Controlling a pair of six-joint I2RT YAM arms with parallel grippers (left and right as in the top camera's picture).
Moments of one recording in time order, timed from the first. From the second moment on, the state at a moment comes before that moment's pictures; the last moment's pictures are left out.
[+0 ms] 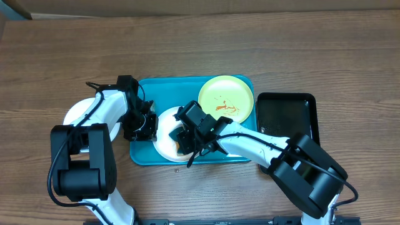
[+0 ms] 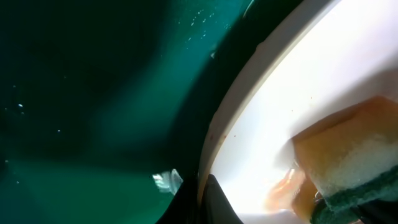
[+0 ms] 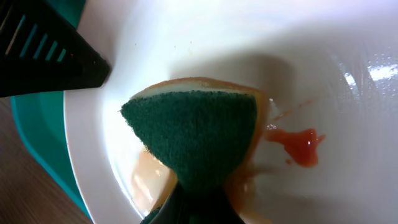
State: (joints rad) left arm 0.01 1.89 1.13 -0.99 0.28 0.00; right arm 0.86 1.96 1.17 -0.31 -0.24 0.46
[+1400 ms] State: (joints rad) left arm 0.00 1.89 1.13 -1.00 0.28 0.00; right arm 0.79 1.99 1.30 -0.38 -0.09 0.43
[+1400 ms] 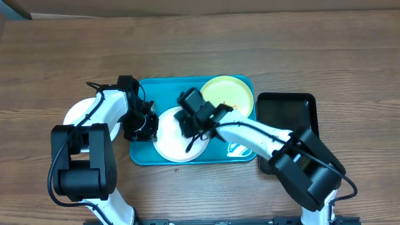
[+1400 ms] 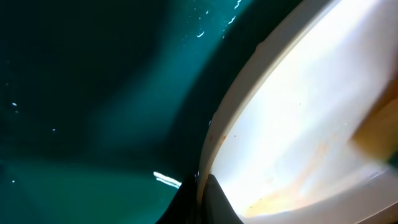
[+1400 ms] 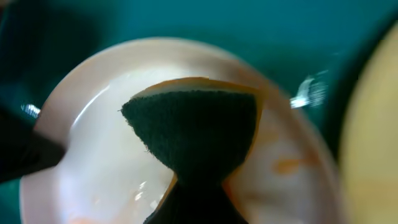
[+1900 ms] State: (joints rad) left arm 0.00 1.89 1.13 -0.99 0.27 0.00; right arm 0.79 1.99 1.31 -0.60 -0.22 0.44
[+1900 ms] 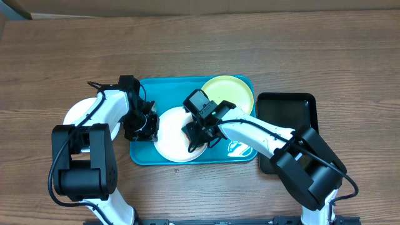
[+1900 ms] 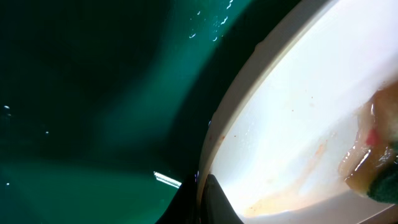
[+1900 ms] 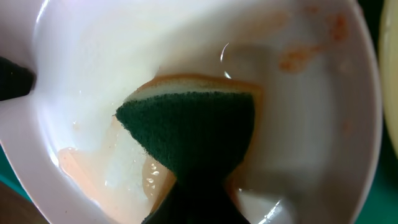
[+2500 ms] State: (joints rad) left arm -0.01 1.89 1.13 -0.99 0.28 0.00; right arm 0.71 2.00 1.35 -0.60 -0.13 0.46
